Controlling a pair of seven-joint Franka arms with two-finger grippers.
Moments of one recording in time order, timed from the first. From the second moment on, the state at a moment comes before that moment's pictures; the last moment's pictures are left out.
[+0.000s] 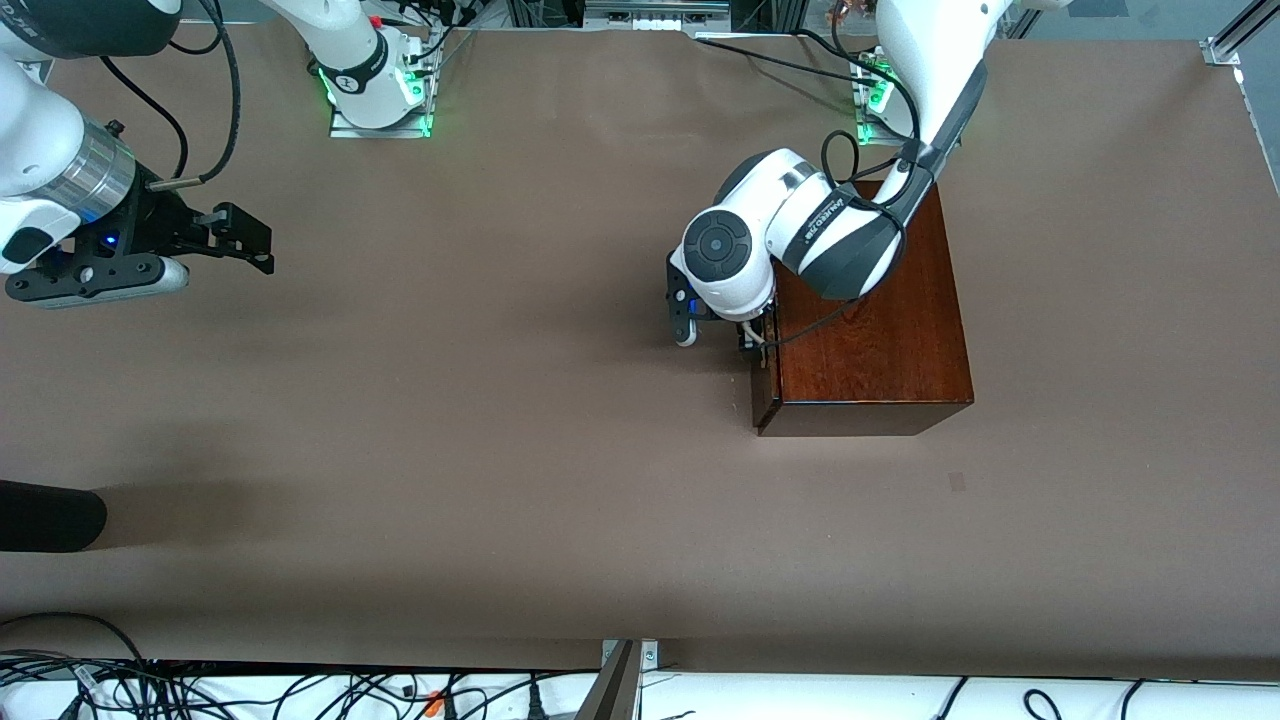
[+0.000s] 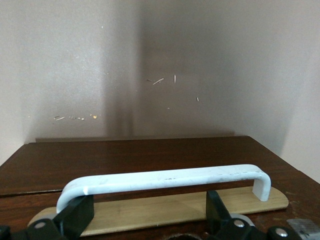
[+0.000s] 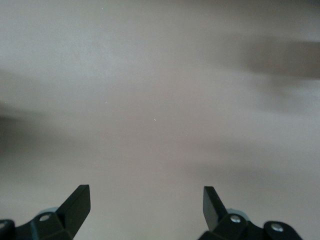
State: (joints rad) left arm -0.44 0.58 -0.25 -1.52 0.20 1.77 0.77; right arm 0.23 0.08 -0.09 -1.57 0.03 1.64 -0.01
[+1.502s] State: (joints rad) left arm -0.32 0.44 -0.27 -1.20 0.19 1.41 0.18; right arm 0.23 0.08 -0.10 -1.57 0.04 1.64 0.00
